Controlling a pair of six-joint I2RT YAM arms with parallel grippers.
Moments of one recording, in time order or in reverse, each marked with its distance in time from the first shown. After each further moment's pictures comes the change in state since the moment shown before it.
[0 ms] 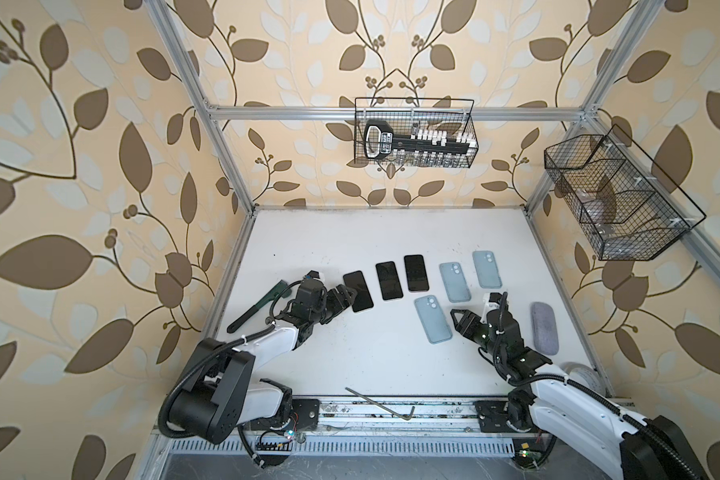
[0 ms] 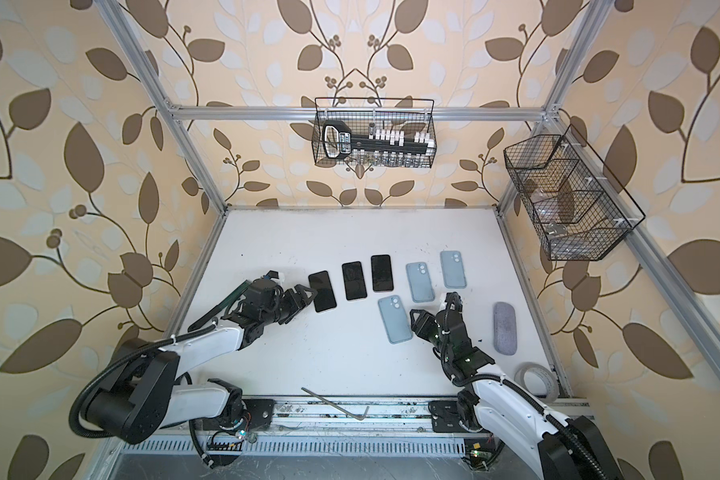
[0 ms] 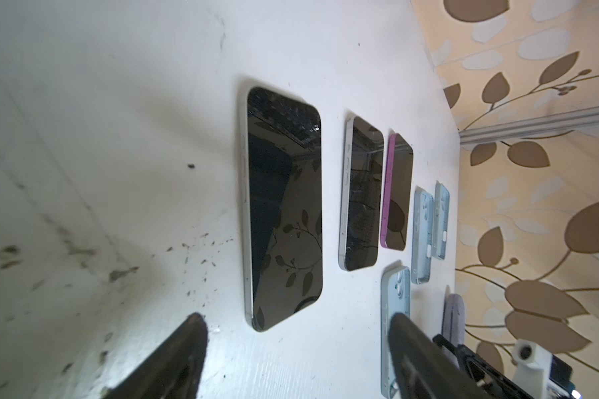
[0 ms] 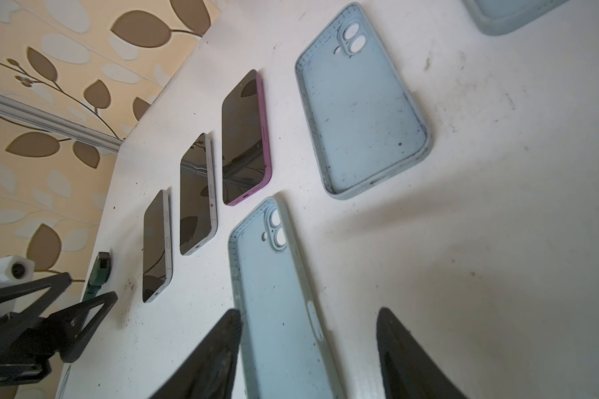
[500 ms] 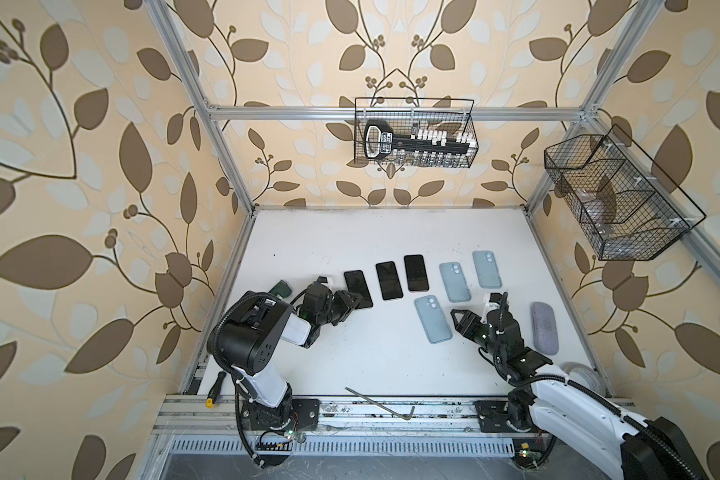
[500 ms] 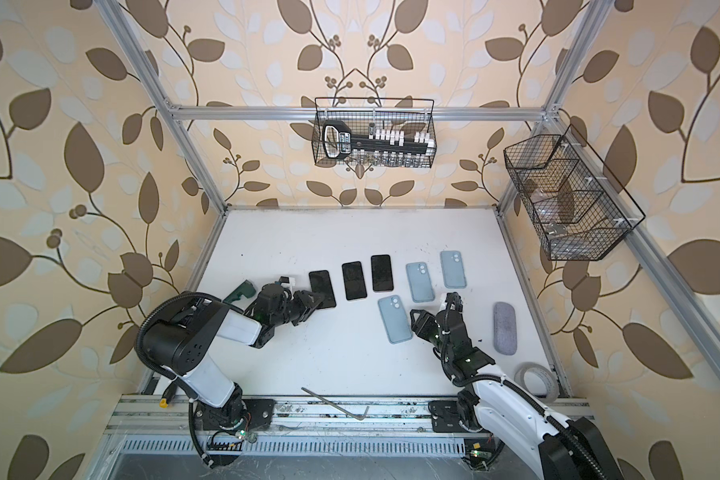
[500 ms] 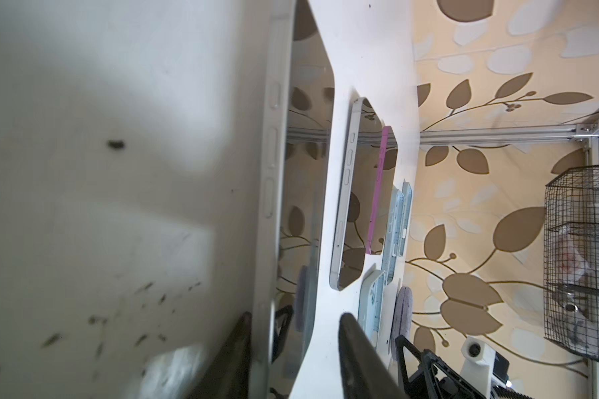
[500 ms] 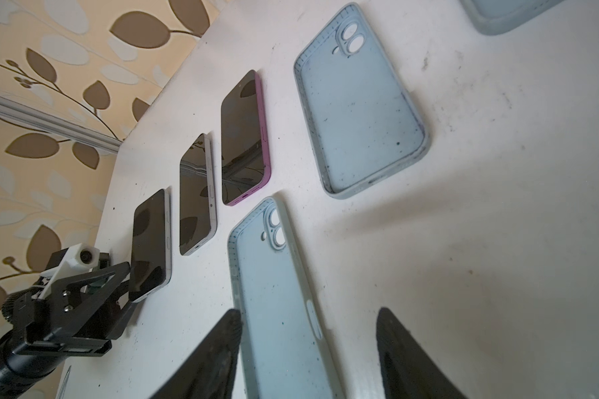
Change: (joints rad) left arm 0.000 0.409 -0.082 0.592 0.158 -0.205; right arm 0.000 -0.009 0.000 -0.008 0.003 0.011
